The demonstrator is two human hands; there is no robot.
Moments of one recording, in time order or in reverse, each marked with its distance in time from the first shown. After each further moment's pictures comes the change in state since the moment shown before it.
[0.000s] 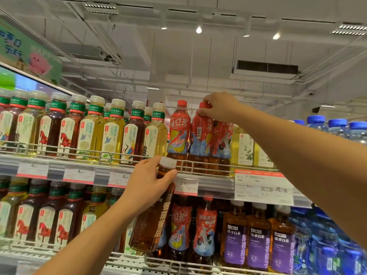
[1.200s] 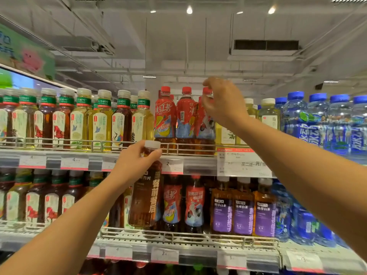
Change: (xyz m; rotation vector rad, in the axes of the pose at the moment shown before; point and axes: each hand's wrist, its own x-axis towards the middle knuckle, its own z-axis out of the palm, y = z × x) left_hand -0.005 0.034 -0.012 -0.059 -0.047 -0.188; right_hand -0.093 0.016 0.009 0.234 0.474 0.015
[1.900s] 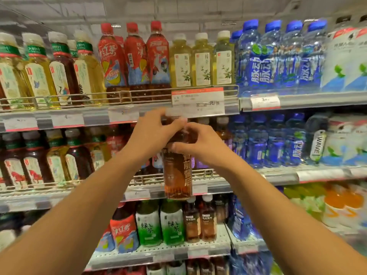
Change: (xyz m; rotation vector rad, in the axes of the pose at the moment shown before) left_hand -0.072 0.103 0.109 -0.088 -0.212 0.118; right_hand -0.244 0.008 -0.024 0.800 -0.523 0.533
